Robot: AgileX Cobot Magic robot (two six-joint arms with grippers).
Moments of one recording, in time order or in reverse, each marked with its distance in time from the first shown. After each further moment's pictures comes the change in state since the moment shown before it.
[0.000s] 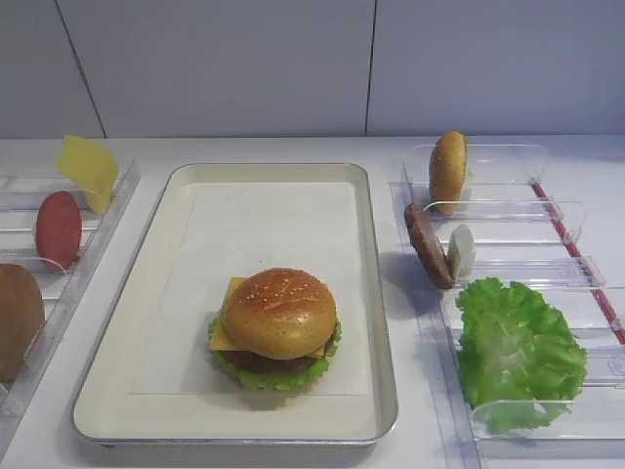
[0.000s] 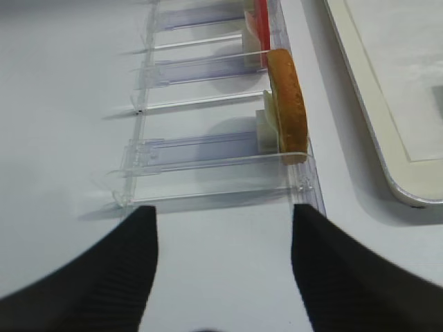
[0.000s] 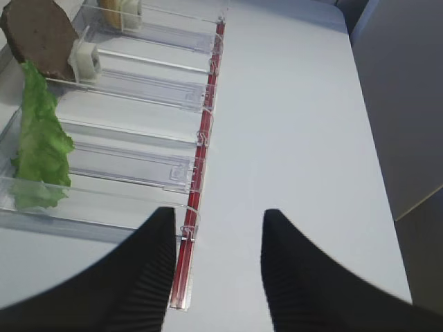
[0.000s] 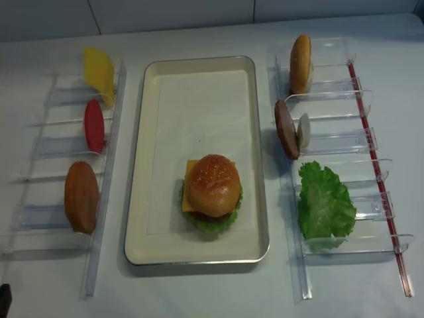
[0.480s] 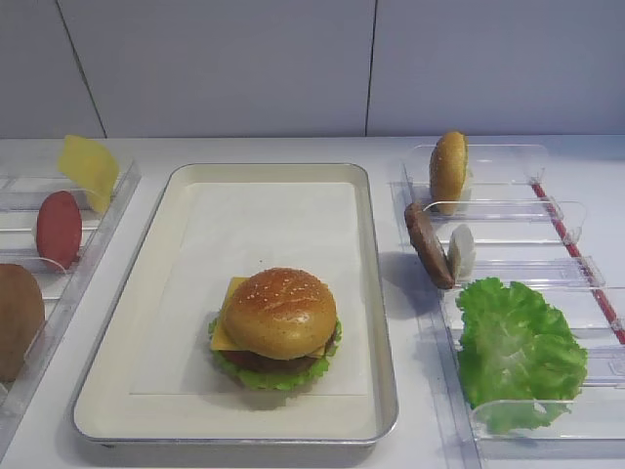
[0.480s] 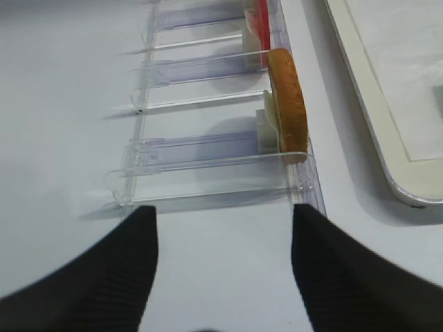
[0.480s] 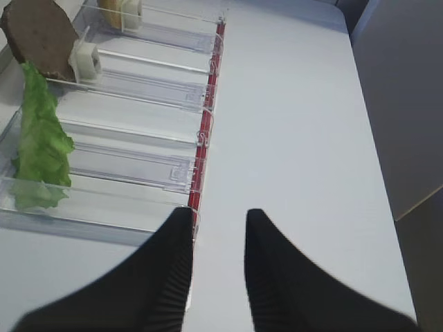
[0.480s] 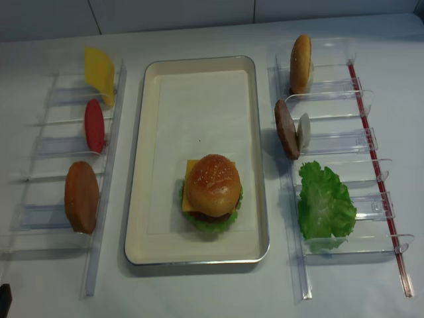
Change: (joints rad) left arm 0.000 0.000 0.000 0.000 0.000 0.000; right arm 0.000 0.000 0.000 0.000 0.000 0.000
